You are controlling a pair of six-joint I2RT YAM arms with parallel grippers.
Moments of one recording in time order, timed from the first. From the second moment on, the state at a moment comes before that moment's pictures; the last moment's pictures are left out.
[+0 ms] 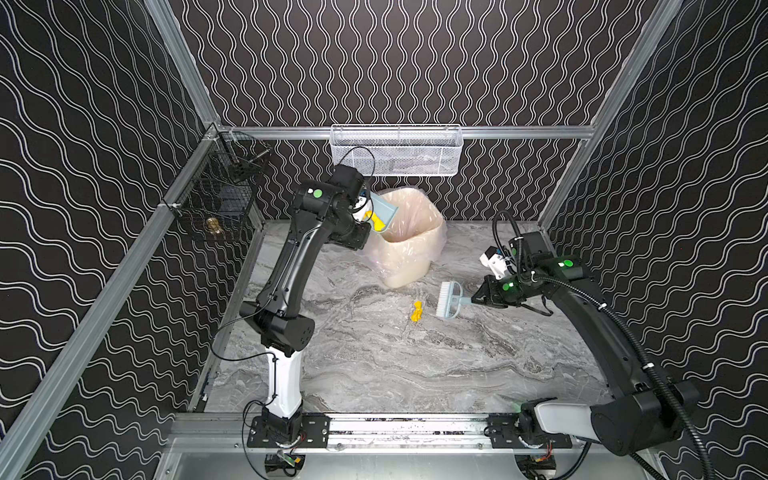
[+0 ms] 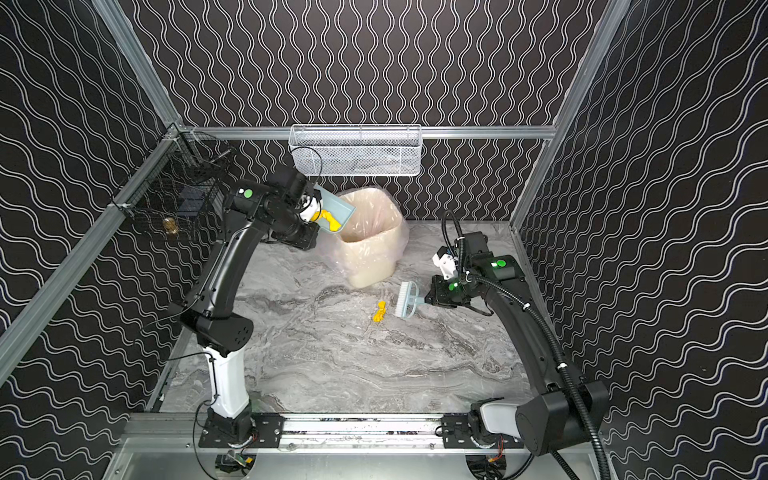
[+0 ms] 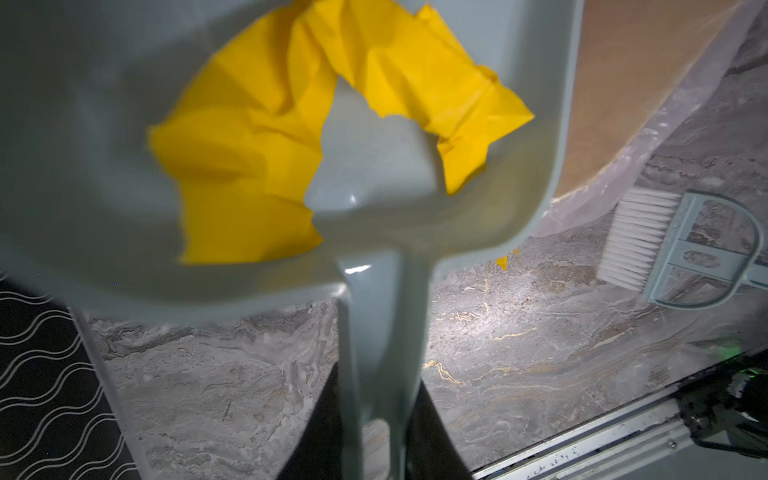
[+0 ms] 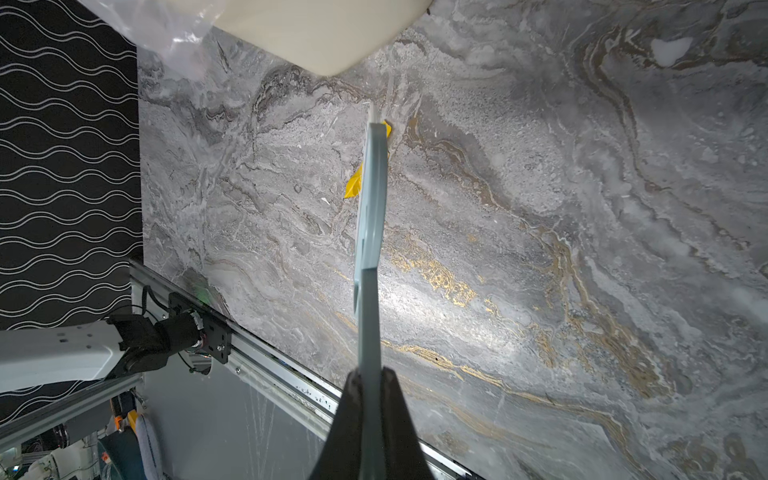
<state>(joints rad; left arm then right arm) -0.44 2.03 2.56 -1.67 -0.03 -0.03 0.23 1.32 1.33 -1.18 -0.46 0.21</state>
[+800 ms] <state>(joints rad) -0.63 2.05 2.57 -1.69 -0.56 0.08 0.23 1.27 1.27 -1.19 -0.47 0.18</state>
